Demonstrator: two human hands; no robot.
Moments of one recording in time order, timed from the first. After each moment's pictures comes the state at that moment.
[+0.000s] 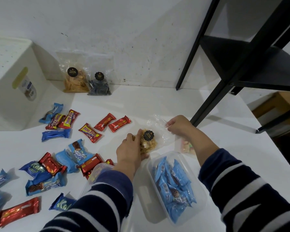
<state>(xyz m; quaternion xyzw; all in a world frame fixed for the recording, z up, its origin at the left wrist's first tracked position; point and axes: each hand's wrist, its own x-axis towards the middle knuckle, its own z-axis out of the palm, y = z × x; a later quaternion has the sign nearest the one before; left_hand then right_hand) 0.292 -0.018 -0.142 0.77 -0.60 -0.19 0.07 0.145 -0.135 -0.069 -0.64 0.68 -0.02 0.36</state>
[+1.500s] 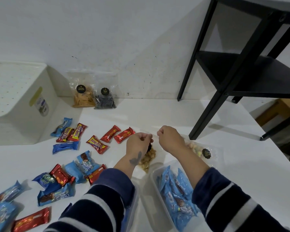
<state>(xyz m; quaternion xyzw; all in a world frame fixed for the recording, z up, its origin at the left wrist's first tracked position) 0.289 -0.044 -0.091 0.71 -0.36 -0.43 0.43 0.182 -0.097 -0.066 -0.72 0.65 -0.04 0.25</state>
